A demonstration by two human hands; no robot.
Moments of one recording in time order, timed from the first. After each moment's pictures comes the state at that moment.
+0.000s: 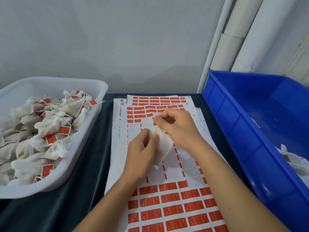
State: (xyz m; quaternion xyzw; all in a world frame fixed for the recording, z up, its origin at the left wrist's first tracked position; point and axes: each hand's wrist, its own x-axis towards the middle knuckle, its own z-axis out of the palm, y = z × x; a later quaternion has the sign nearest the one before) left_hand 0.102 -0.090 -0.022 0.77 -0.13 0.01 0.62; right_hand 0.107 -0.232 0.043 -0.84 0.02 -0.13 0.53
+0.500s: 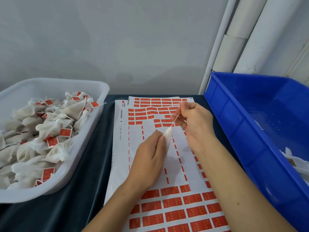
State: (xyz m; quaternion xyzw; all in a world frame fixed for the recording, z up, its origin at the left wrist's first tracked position) left_hand 0.091 -0.093 -0.014 0.80 -0.20 0.00 0.56; right_hand 0.120 -0.241 0.058 -0.61 0.23 -0.22 0.73
